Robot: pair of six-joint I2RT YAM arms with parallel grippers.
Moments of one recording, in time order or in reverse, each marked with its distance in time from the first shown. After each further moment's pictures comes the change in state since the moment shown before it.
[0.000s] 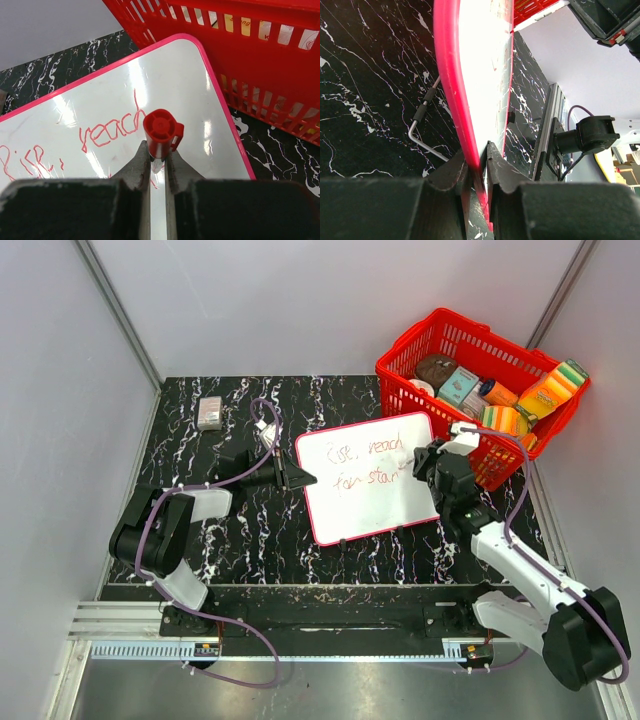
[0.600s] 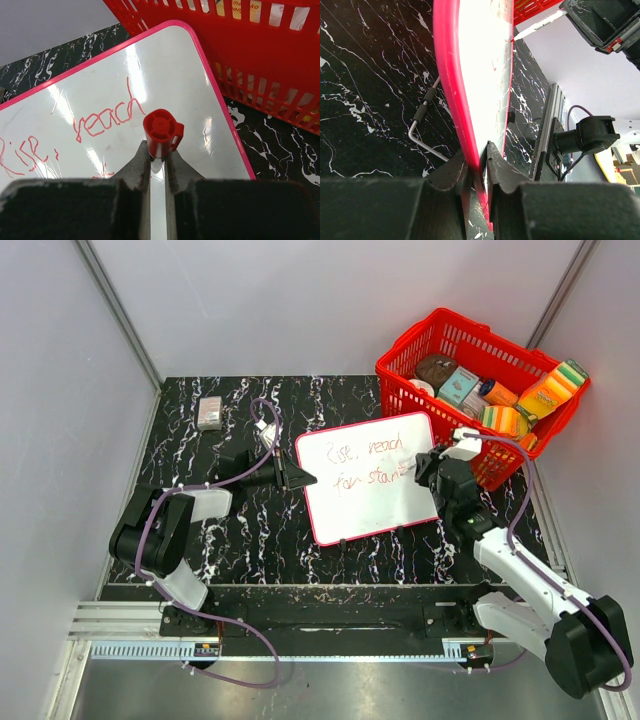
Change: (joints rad) left arm 0.000 0.000 0.000 0.000 0.000 0.000; right arm 0.000 -0.045 -0.039 -0.038 -0.001 0.022
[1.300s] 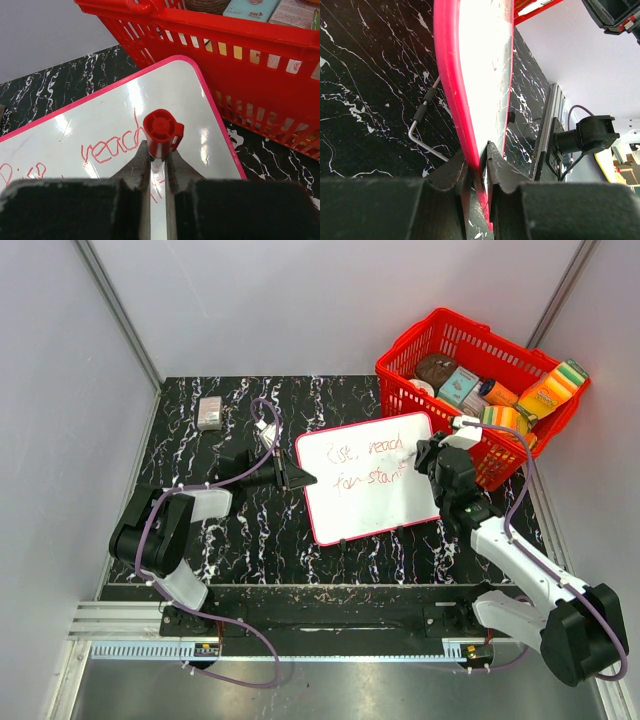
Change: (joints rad) left arm 0.000 0.000 0.000 0.000 0.000 0.000; right arm -0.006 0.067 0.081 0.040 0.030 -0.039
